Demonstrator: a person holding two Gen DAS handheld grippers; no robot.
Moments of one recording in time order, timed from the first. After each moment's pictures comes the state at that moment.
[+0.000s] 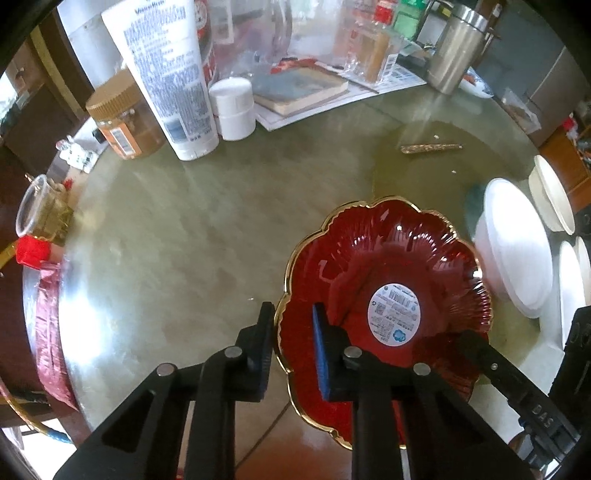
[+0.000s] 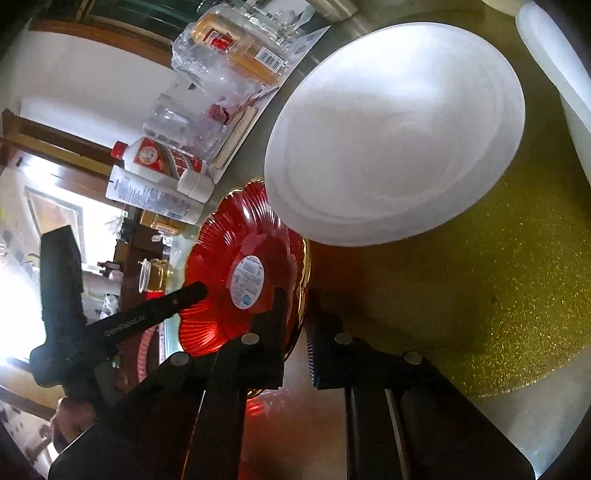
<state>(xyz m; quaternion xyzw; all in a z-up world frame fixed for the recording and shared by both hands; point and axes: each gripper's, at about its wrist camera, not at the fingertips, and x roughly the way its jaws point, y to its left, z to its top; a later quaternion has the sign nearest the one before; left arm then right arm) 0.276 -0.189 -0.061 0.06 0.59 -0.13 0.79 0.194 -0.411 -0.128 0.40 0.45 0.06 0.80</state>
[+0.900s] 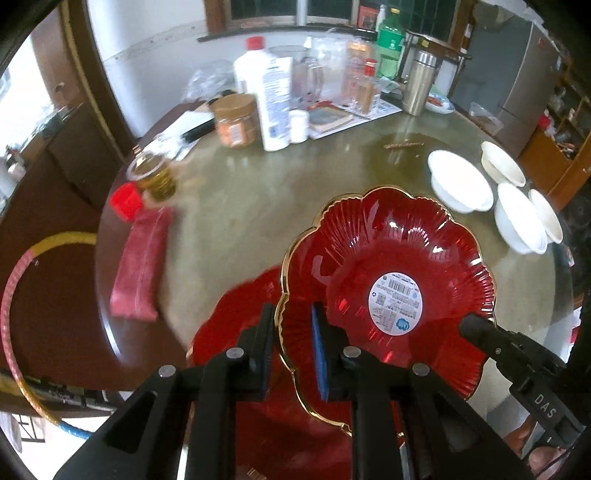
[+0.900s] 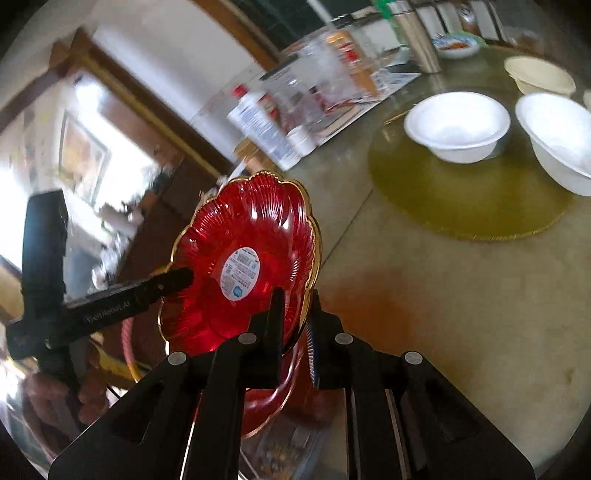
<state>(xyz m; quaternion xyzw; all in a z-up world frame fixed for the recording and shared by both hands) 0.123 -0.072 0.016 0.07 0.51 -0.13 0.85 0.053 -0.273 -0.044 0.26 0.41 0.11 0.87</state>
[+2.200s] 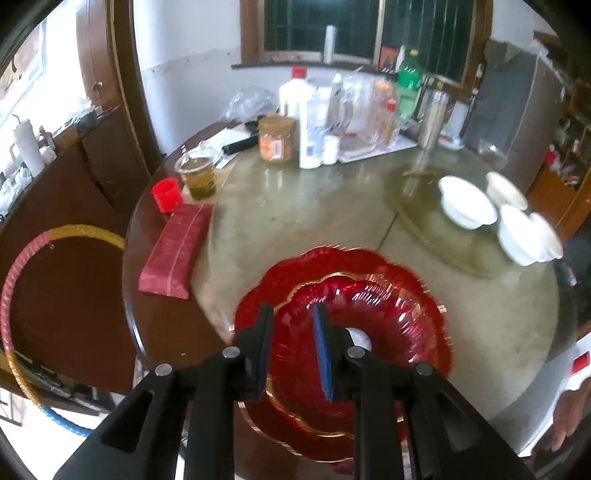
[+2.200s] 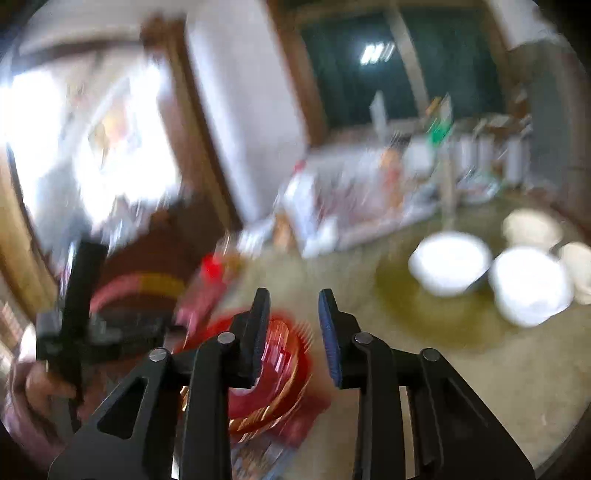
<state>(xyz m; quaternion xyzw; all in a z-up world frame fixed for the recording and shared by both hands) 0.077 -0.037 0.019 0.03 0.44 -0.11 0.89 -0.029 -0.294 0.038 0.13 0.17 0.05 0.98</state>
